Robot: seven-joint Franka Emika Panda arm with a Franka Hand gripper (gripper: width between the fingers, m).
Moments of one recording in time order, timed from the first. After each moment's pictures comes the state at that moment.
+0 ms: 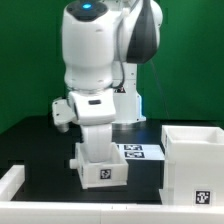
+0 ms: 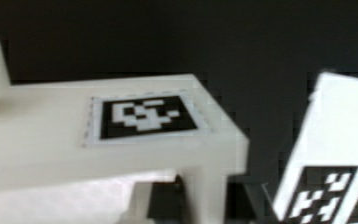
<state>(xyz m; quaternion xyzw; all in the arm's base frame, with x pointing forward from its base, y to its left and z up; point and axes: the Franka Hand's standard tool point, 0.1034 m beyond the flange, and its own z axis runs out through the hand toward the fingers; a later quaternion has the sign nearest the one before) 0.454 -0.083 0.035 -0.62 -0.76 0.11 0.14</state>
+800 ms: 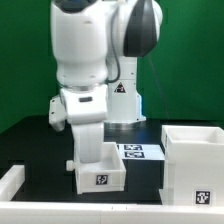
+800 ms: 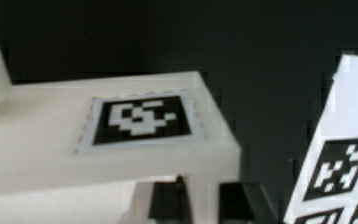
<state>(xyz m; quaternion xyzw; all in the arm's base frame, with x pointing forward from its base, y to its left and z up) 0.467 -0.089 0.044 -0.69 -0.71 0.08 0.15</state>
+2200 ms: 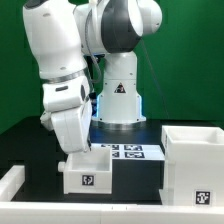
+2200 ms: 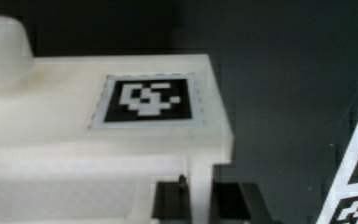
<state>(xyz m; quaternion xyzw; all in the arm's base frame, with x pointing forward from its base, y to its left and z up) 0.464 -0.098 0.042 -0.72 -0.68 -0.03 0.14</state>
